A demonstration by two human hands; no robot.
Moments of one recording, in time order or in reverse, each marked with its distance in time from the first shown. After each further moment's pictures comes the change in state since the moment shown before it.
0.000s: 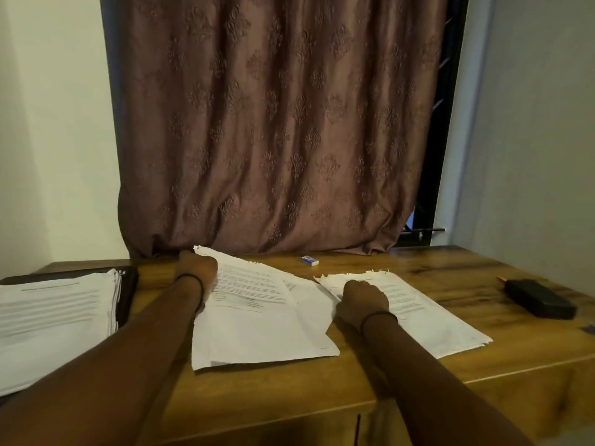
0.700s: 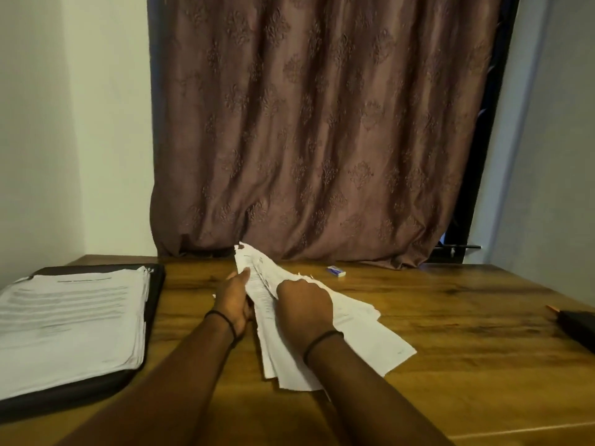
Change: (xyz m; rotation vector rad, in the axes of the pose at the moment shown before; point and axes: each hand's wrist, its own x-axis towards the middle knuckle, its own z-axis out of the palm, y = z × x) left_hand -0.022 -0.038 0.026 -0.877 -0.339 -0.180; right_hand -0.039 -0.138 0.009 0.032 0.319 -0.523
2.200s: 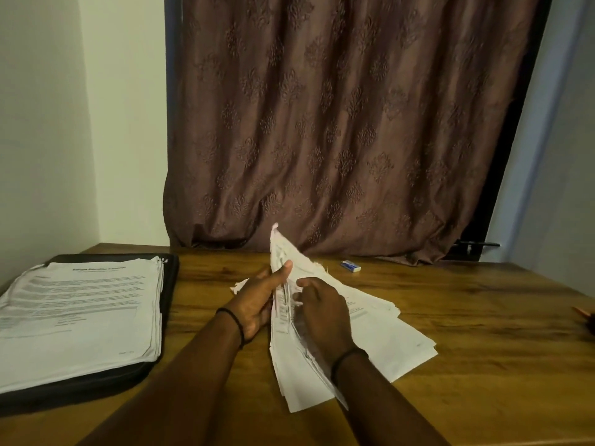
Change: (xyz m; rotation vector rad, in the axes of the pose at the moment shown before) left_hand -0.025 0.009 -0.002 0.132 -0.350 -0.115; right_hand -0.006 0.006 0.043 0.740 0.090 0.363
